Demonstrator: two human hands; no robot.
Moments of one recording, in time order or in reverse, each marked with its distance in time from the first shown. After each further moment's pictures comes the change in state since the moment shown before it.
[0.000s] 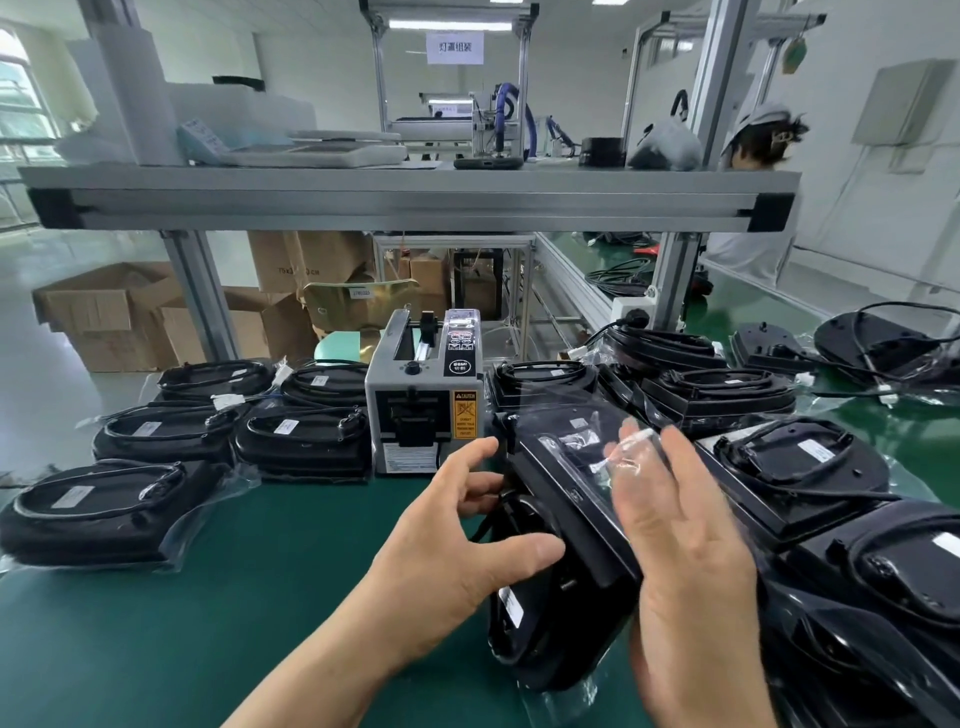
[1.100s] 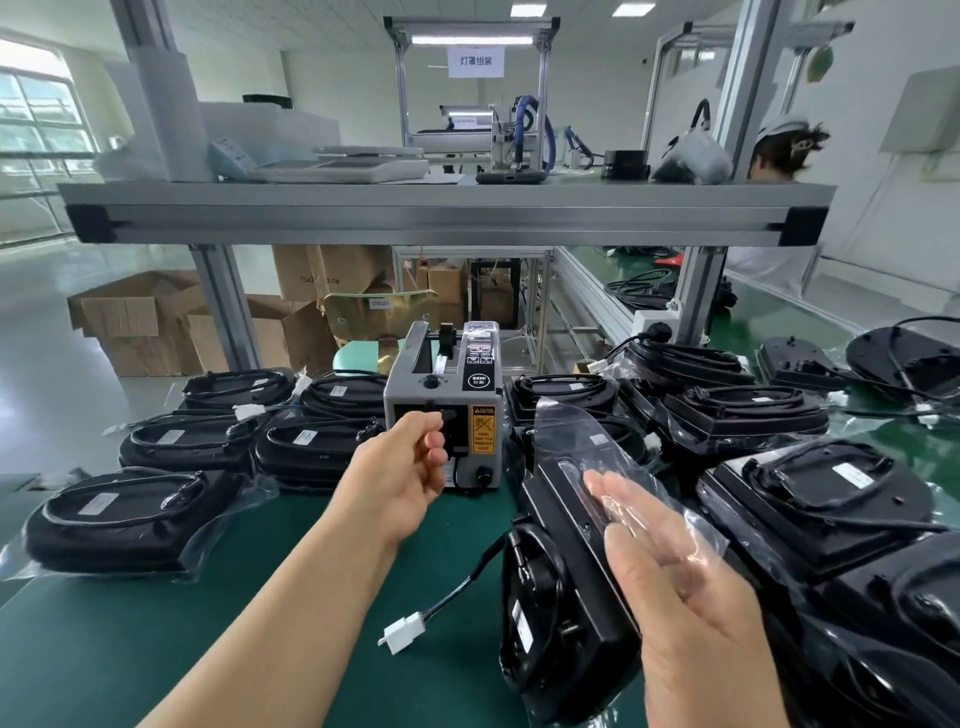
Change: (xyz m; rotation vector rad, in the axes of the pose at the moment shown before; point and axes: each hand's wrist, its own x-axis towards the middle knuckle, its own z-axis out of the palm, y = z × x) left_hand 0.092 -0.012 -0.046 -0.857 0.355 -0.364; right_hand -0.006 0.000 0.004 -0.161 -0.140 -0.039
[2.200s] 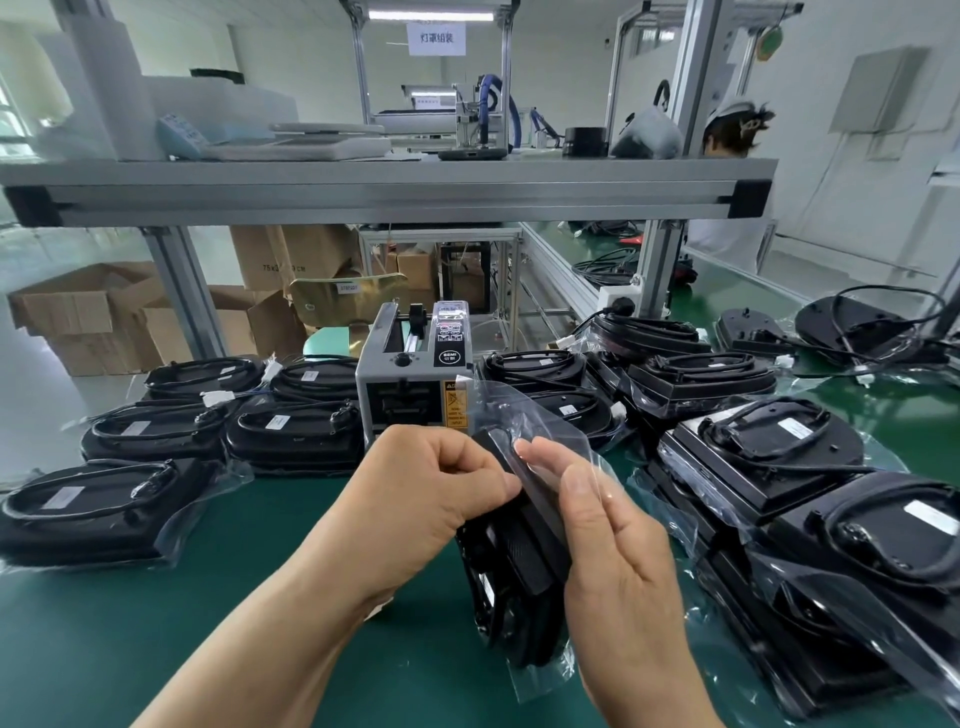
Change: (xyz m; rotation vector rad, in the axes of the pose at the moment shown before) left_hand -0.113 -0.002 0.013 0.797 -0.362 0.385; right_hand -0.008 0.000 0.021 0.002 -0.019 -0.082
